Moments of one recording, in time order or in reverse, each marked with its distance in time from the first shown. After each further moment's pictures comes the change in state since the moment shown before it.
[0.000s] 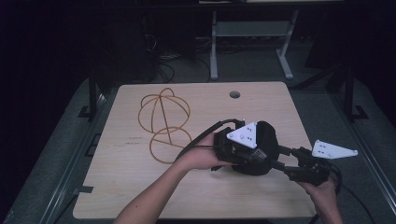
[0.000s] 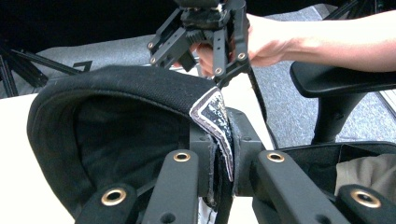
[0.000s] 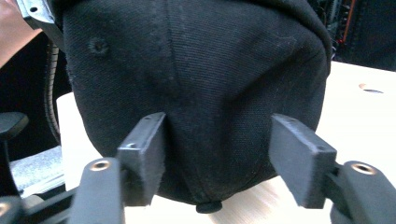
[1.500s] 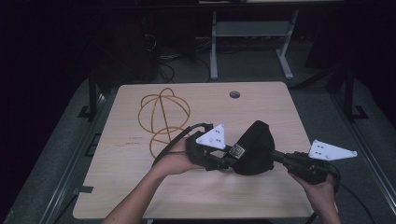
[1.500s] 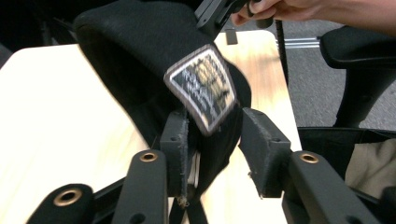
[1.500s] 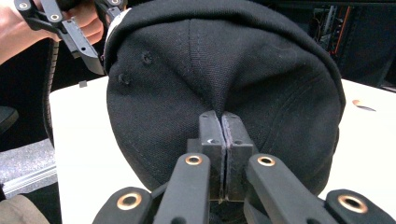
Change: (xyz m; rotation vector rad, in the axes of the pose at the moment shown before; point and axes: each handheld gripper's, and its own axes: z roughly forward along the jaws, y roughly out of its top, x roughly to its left) left arm -0.008 -0.056 -0.042 0.032 0.135 -0.096; right arm 0.016 0.013 0.003 0.006 -0.032 -0.069
